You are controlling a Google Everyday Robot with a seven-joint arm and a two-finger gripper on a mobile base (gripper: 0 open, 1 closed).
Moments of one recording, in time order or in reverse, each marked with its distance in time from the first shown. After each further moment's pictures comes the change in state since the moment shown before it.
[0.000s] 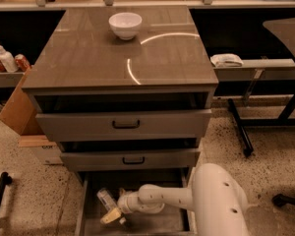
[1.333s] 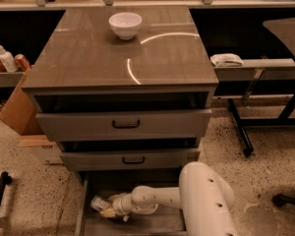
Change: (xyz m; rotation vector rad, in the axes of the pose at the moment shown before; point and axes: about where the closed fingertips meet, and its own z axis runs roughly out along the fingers) arm 0.009 0.000 0.035 0.009 0.040 -0.009
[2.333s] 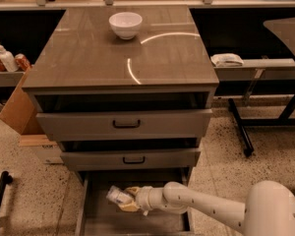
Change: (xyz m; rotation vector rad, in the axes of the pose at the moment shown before) arm -0.033 0.003 -0.162 0.009 -0.184 -0.132
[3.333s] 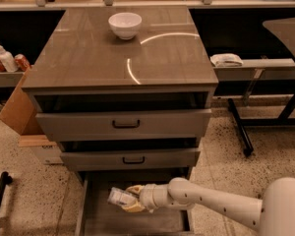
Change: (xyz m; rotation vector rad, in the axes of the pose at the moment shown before) arm -0.030 0.019 -0.038 -0.038 0.028 -0.152
